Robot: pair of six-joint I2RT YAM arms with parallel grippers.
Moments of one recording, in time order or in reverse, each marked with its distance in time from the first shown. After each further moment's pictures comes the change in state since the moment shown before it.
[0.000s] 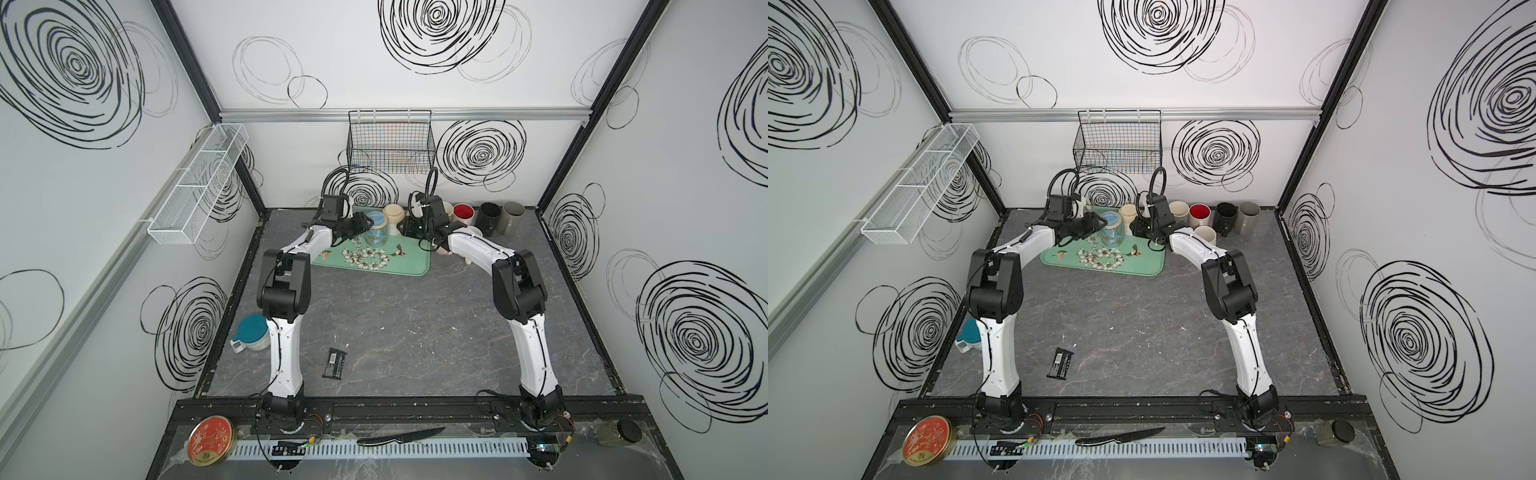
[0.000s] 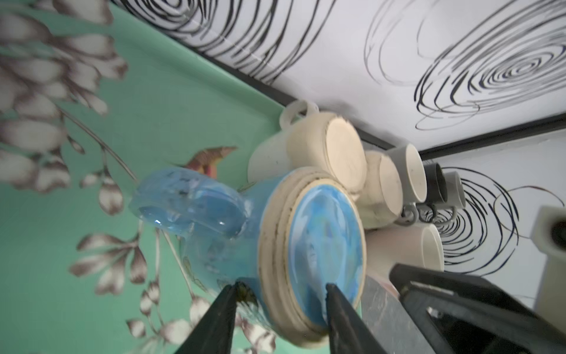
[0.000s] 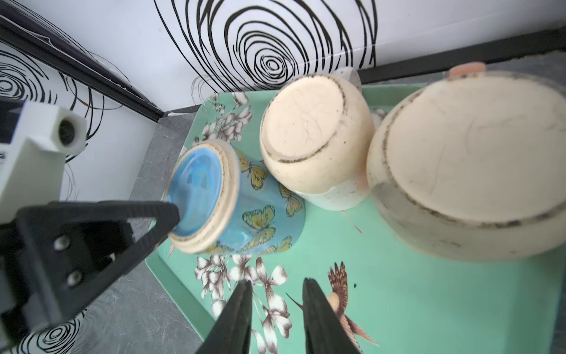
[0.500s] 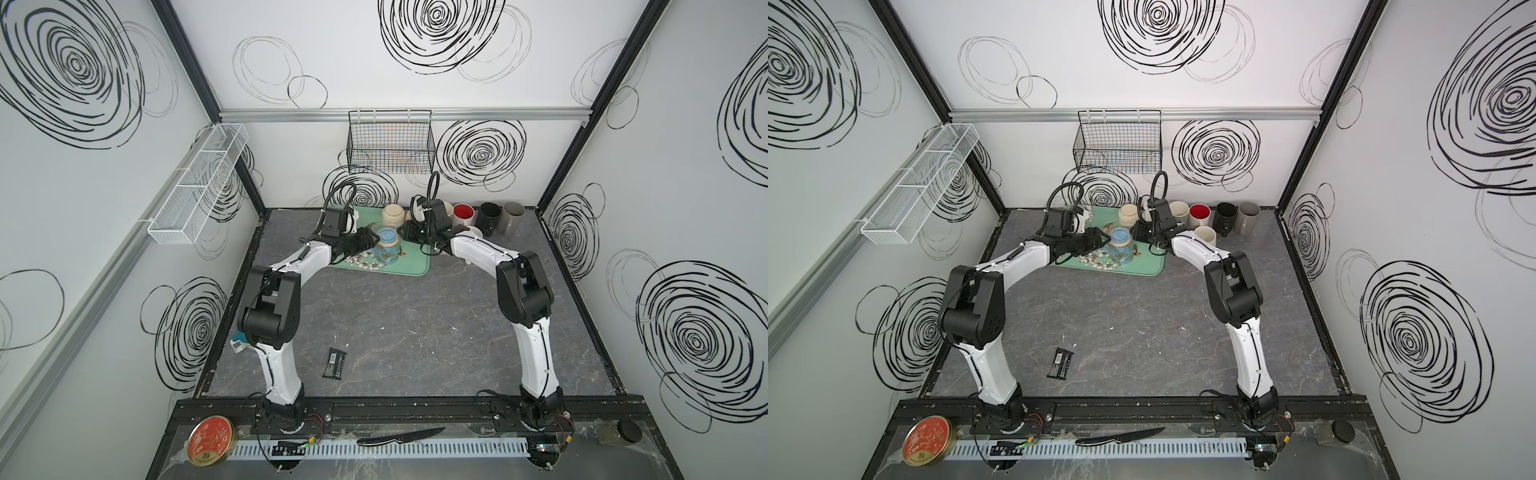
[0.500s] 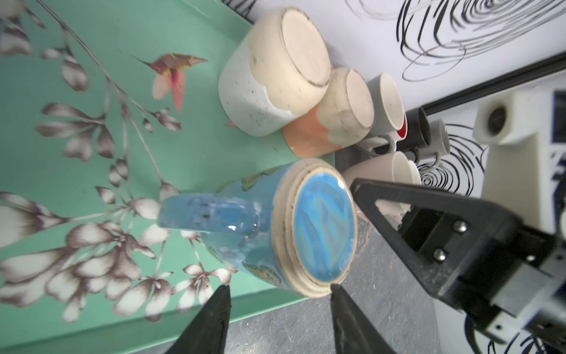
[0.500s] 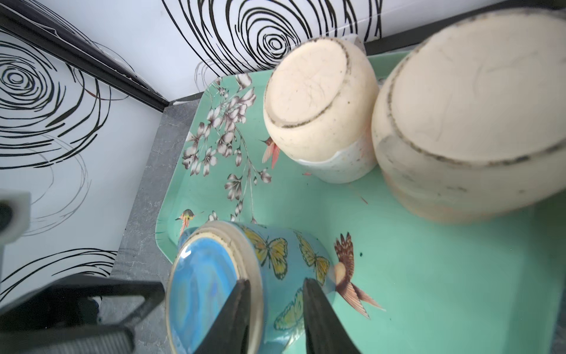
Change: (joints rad) left arm -0.019 -0.243 -0.270 0.024 -0.012 -0.013; right arm 0.006 -0.081 -0.130 0.022 -0.017 0.024
